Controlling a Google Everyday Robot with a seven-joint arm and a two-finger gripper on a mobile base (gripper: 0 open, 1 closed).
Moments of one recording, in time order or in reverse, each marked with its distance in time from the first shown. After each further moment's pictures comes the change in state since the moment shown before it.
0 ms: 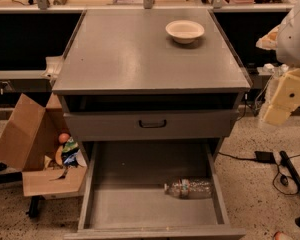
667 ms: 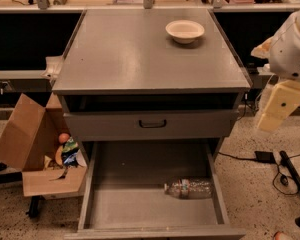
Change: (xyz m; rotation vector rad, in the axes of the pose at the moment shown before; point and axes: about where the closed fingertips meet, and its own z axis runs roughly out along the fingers) arm 0.004 0.000 0.025 -0.005 -0.001 -0.009
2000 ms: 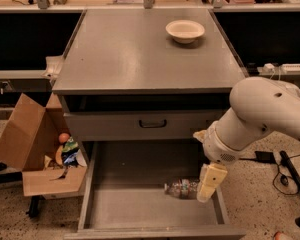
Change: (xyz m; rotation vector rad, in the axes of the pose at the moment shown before) arm -0.016 0.089 0.235 -0.271 -0.137 -0.059
